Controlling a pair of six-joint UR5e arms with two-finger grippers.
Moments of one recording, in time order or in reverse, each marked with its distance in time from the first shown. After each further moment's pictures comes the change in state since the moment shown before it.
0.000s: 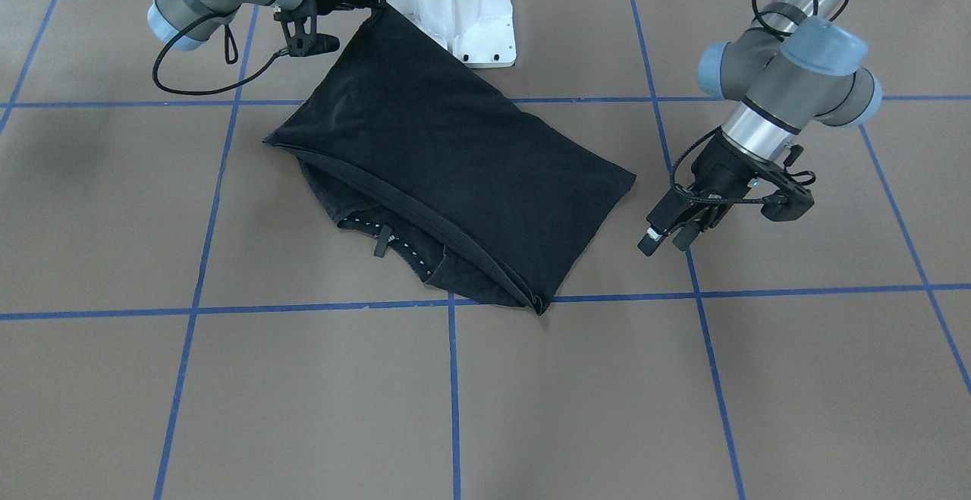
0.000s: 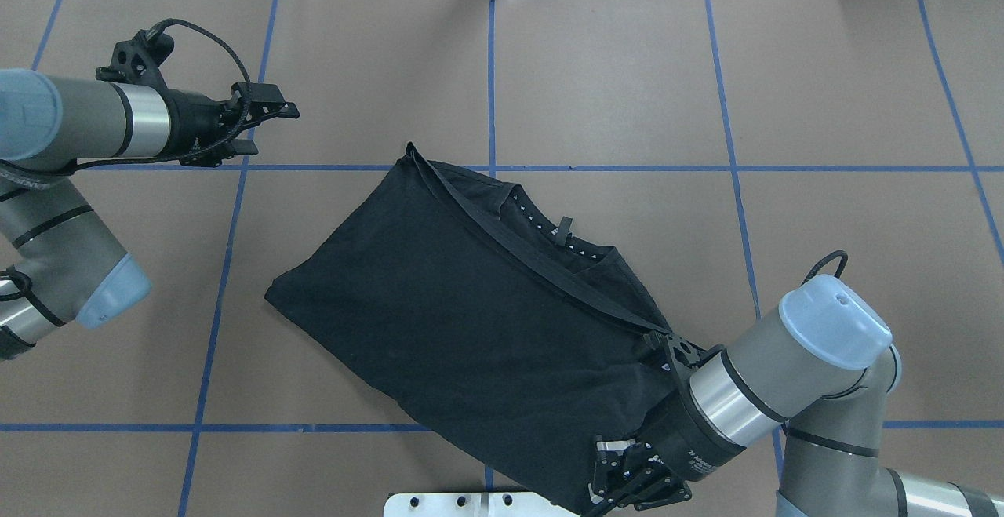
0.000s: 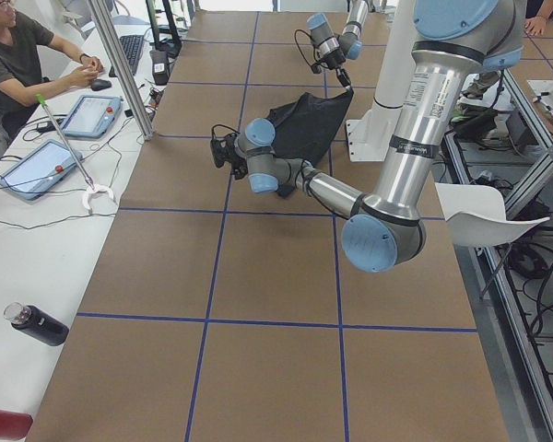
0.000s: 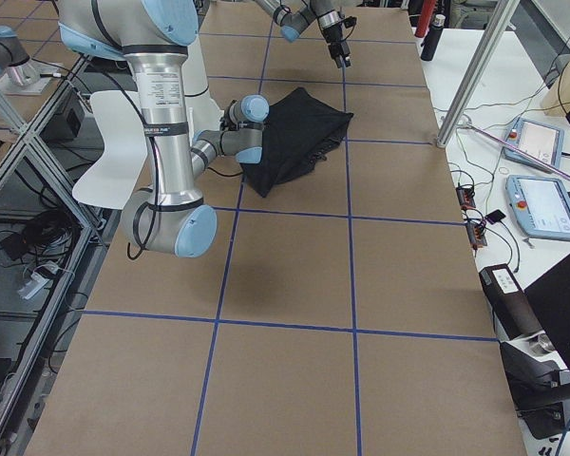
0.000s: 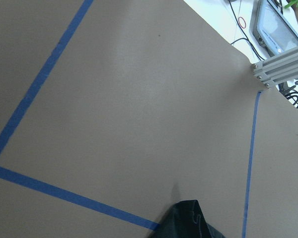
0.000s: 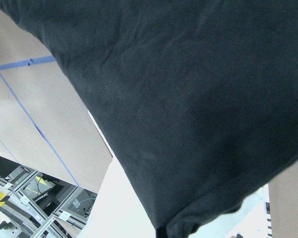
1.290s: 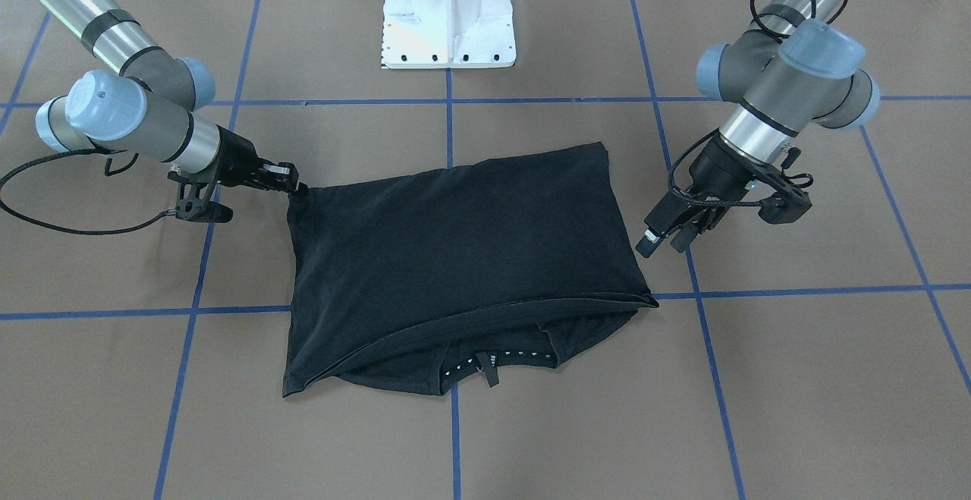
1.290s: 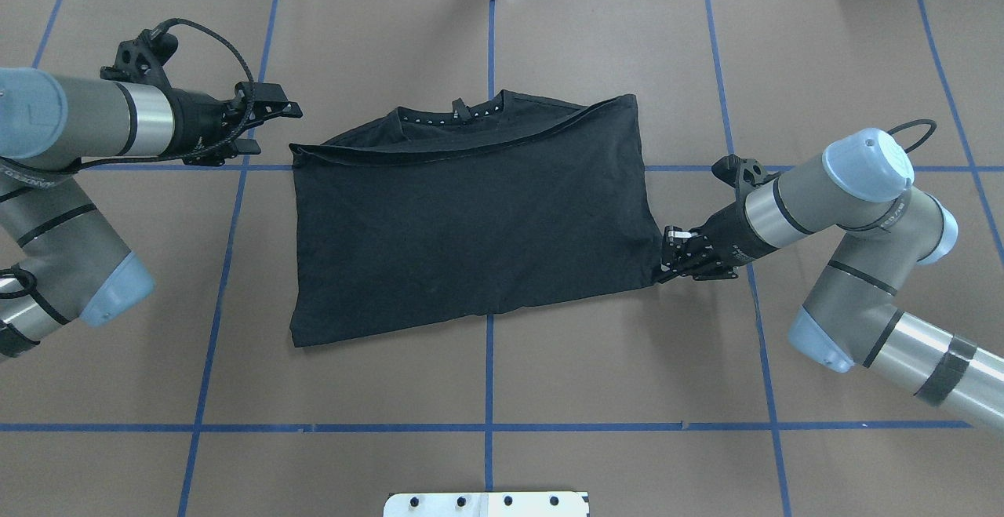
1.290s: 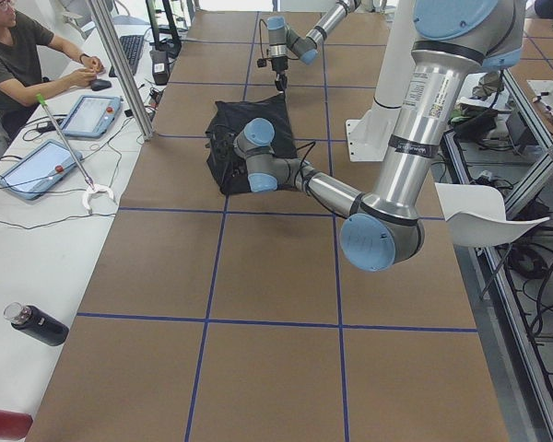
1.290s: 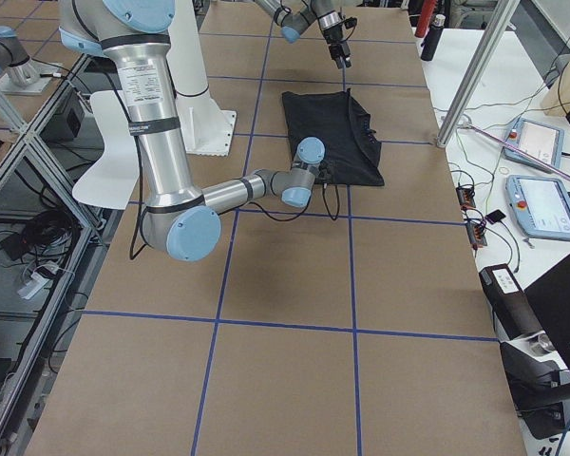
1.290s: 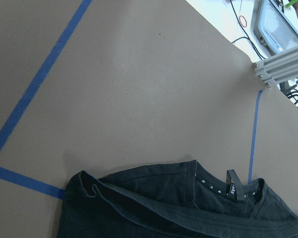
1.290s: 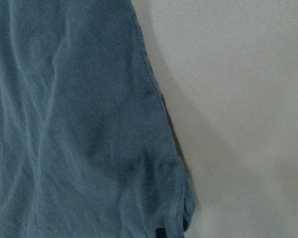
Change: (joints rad) left arm 0.000 -0.009 0.010 0.000 -0.001 -0.001; right arm 0.389 0.066 -0.401 -0.017 -0.064 -0.350
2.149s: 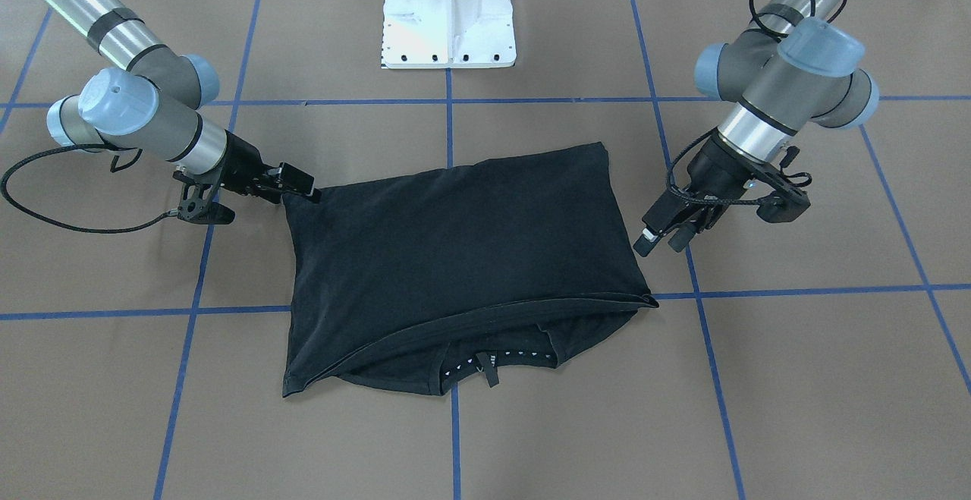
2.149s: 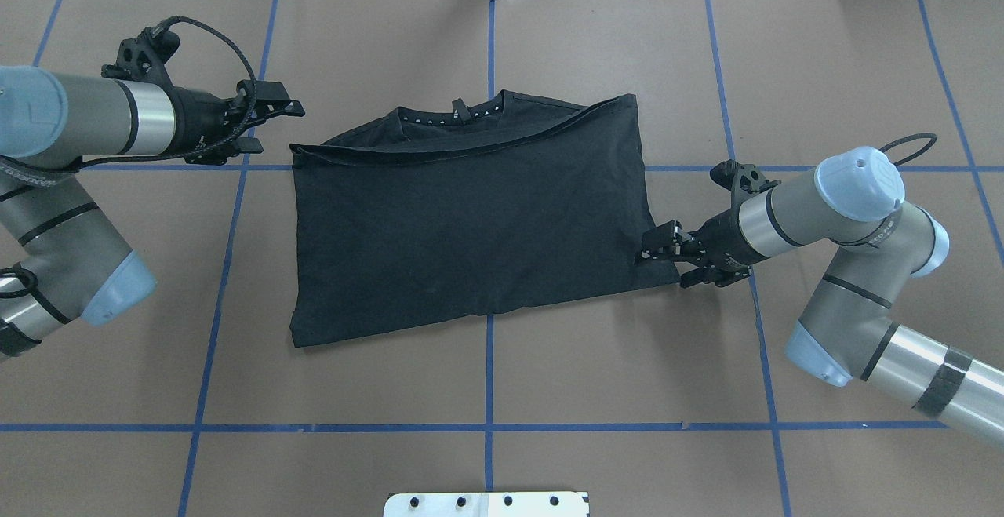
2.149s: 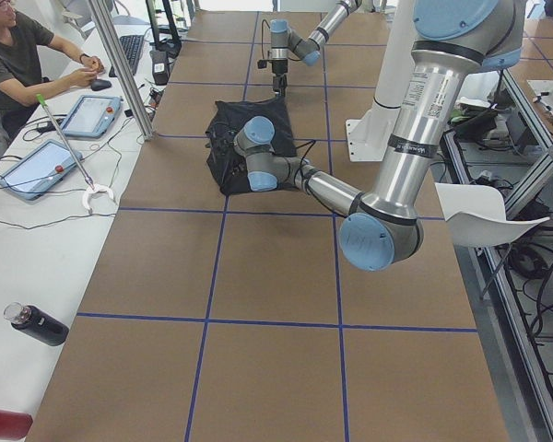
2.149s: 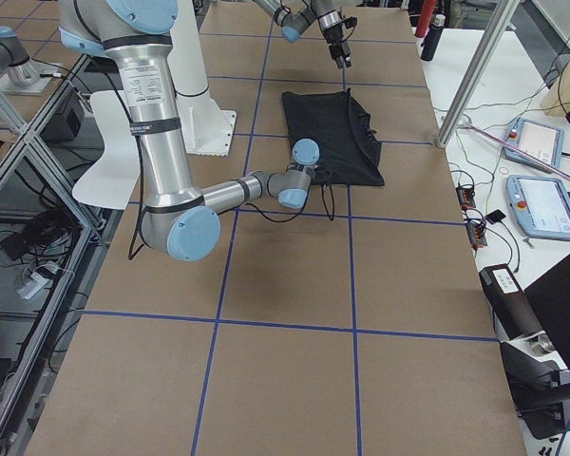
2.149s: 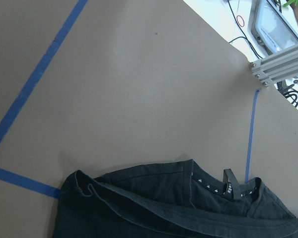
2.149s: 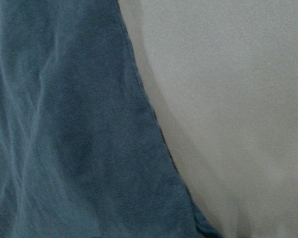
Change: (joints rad) left arm 0.000 -0.004 -0.004 0.000 -0.001 0.000; right arm -0.043 -0.008 -0.008 0.013 -0.125 0.001
